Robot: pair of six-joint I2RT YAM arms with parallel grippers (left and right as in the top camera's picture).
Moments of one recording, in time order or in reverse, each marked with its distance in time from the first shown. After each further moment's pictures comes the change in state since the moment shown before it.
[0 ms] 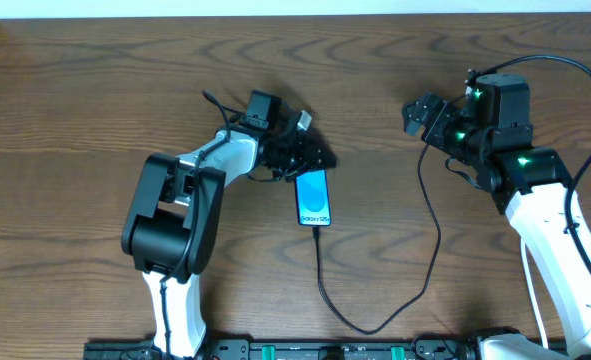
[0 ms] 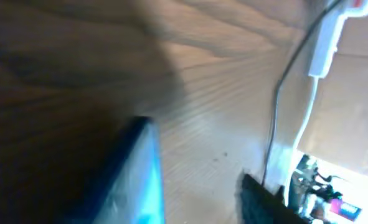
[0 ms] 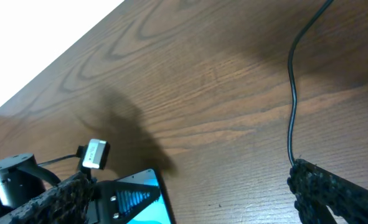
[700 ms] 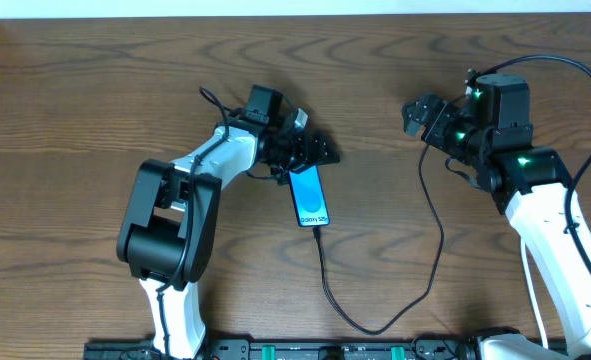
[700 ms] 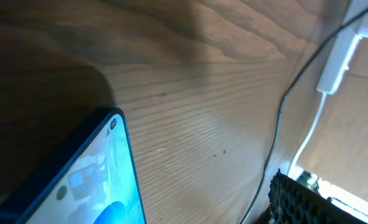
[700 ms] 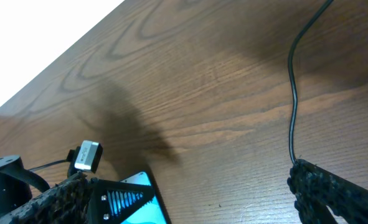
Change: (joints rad) left arm -0.005 -0.040 0.032 -0.124 -0.099 -0.081; right arm 0.000 0.000 0.000 0.000 0.000 0.000
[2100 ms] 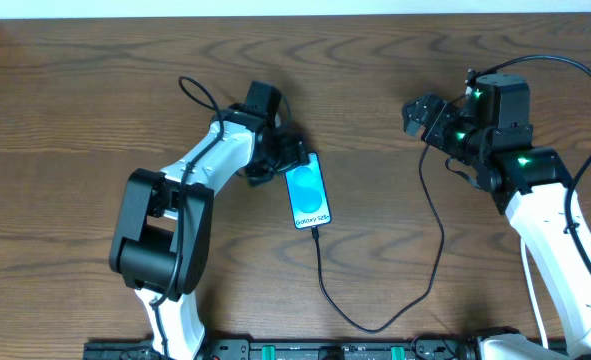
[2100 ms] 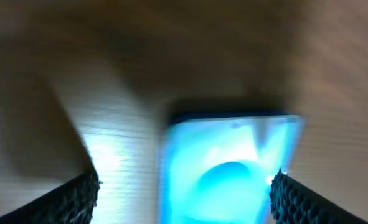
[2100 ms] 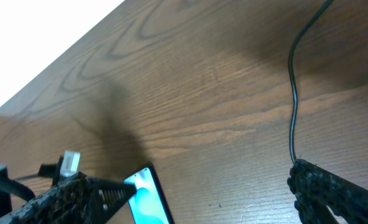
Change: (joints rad) left arm -0.003 -0.057 0.044 -0.230 -0.435 -0.049; right arm 0.000 0.000 0.000 -0.001 0.000 0.000
